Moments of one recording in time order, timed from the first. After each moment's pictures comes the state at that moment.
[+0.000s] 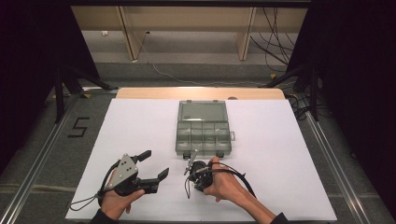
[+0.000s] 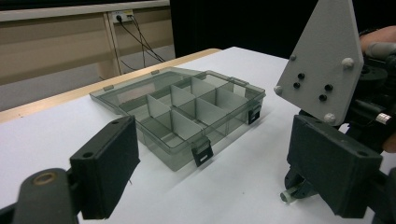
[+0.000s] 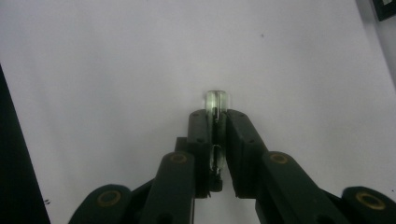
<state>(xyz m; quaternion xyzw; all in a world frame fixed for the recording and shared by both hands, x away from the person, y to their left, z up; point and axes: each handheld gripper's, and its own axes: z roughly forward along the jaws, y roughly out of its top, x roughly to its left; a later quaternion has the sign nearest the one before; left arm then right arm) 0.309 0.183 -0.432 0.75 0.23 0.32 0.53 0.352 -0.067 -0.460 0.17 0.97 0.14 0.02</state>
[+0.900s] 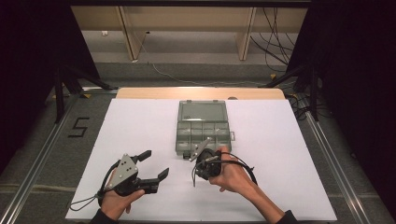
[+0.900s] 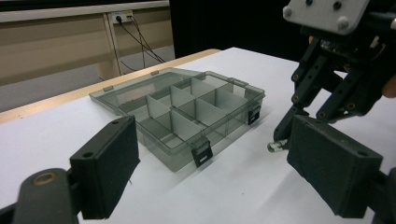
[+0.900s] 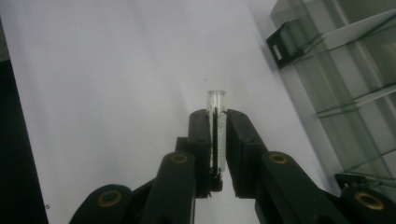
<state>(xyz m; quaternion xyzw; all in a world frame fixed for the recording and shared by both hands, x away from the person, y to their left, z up) 0.309 0.182 -0.432 0.75 0.22 0.32 0.53 0.363 -0.087 -0.420 0.19 0.96 0.22 0.07</state>
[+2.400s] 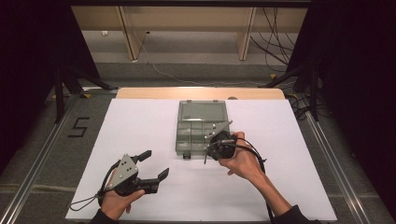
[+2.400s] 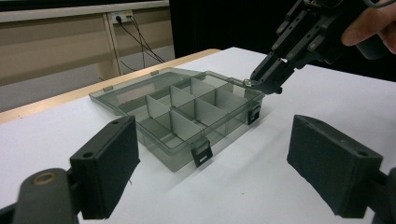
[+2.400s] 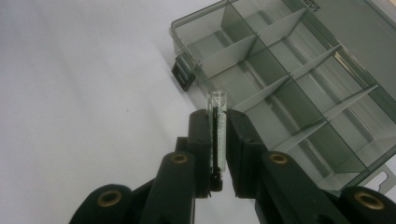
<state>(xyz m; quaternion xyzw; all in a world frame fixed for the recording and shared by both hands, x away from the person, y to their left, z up) 0.308 0.182 -0.432 0.75 0.23 0.32 0.53 0.396 -0.123 -0.398 0.26 0.92 0.28 0.12</state>
